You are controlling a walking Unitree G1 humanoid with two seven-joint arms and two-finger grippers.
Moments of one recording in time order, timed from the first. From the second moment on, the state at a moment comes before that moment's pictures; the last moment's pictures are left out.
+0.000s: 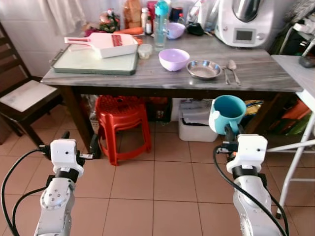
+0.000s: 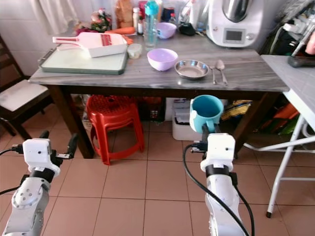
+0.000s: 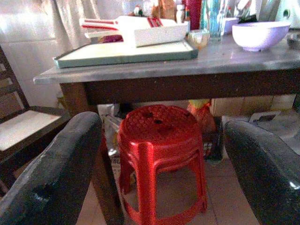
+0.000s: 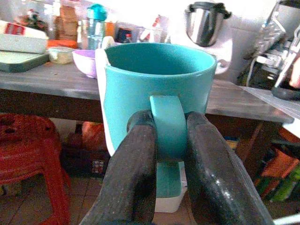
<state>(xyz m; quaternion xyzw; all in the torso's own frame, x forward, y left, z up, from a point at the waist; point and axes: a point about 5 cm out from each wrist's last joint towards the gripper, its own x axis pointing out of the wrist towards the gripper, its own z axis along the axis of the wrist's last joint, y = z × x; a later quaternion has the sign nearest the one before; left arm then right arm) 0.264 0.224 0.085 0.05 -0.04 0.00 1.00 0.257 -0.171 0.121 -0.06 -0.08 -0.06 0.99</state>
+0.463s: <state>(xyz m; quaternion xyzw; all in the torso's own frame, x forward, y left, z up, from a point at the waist) 0.279 0.196 0.097 0.01 -0.07 -0.06 1.00 0.259 -0.170 0.123 -0.06 -0.09 -0.06 0.99</state>
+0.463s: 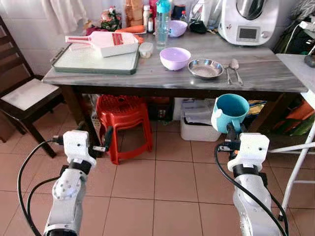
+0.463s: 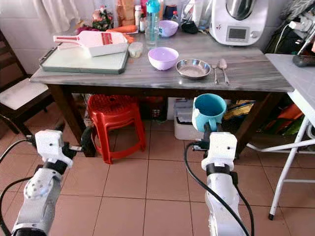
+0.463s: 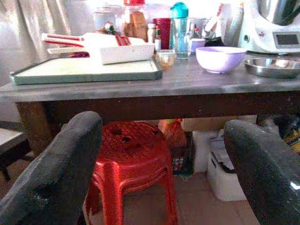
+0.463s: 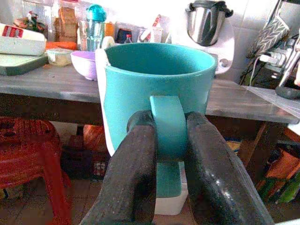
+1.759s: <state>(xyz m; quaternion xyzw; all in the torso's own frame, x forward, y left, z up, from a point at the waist) 0.286 0.170 0.102 -0.04 -0.07 -0.13 0.99 0.271 -0.170 0.118 -0.06 -0.07 -0.06 0.99</state>
